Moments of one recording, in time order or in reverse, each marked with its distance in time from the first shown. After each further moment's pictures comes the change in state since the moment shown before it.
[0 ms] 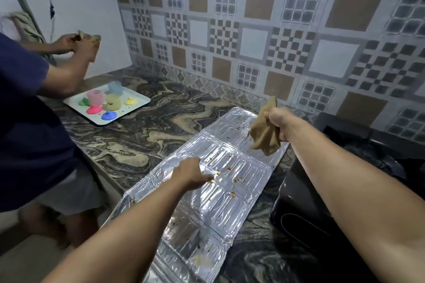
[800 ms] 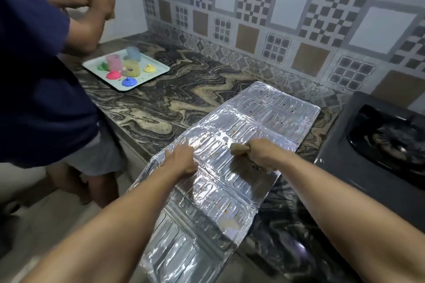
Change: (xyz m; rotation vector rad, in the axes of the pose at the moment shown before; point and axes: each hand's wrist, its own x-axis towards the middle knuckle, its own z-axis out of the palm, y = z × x) left_hand -0.027 -0.095 0.007 0.150 -0.009 -0.090; right_hand -0.041 0.115 0.110 -1.168 -0.370 -0.333
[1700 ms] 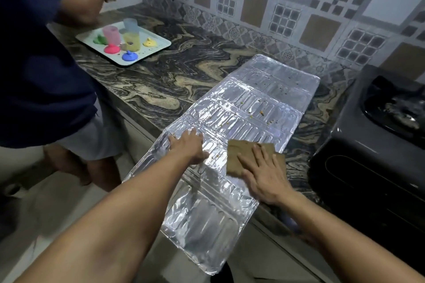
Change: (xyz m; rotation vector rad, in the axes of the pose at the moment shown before) left_hand -0.021 -0.026 0.013 0.200 -0.135 0.081; right_hand -0.081 -0.009 0.137 -0.105 0.160 -0.122
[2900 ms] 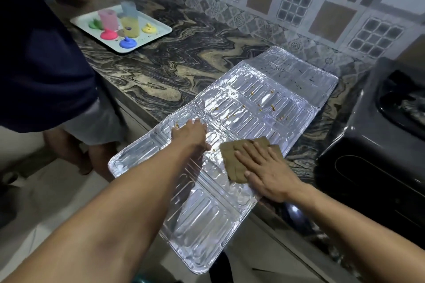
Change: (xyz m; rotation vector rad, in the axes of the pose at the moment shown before) left_hand 0.024 -0.003 0.000 -0.238 0.002 -0.032; right_hand 0.012 0.014 -0.003 -0.107 -0.047 -0.250
